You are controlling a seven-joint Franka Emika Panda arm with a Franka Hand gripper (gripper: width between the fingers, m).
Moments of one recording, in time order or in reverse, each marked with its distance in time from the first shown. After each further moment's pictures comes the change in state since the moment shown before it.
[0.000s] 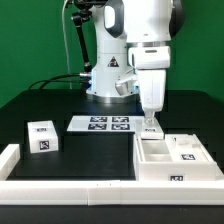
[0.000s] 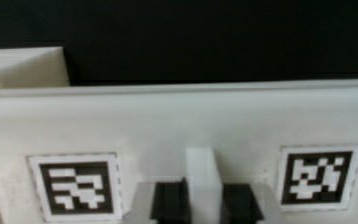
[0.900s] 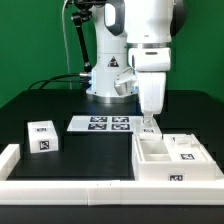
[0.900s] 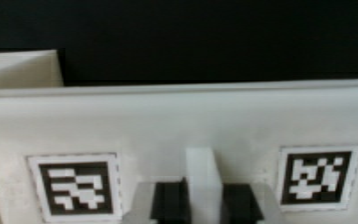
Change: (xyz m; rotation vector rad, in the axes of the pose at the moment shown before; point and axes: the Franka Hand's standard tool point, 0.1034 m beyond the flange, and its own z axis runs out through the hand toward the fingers) arm 0.001 -0.001 0.001 0.019 -0.009 0.006
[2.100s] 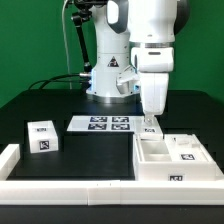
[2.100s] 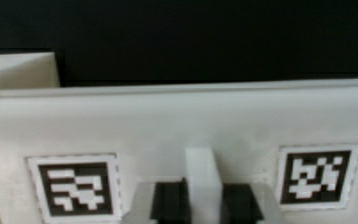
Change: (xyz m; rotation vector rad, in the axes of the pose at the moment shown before) arm 0.001 0.002 -0.003 0.043 -0.026 0.002
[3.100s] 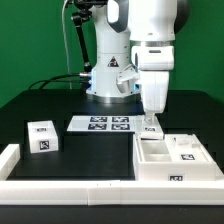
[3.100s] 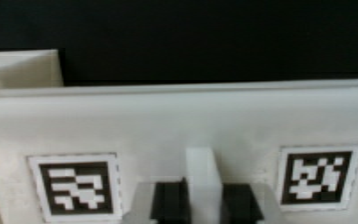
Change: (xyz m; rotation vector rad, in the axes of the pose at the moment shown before) arm 0.000 0.000 -0.002 -0.009 0.001 -0.003
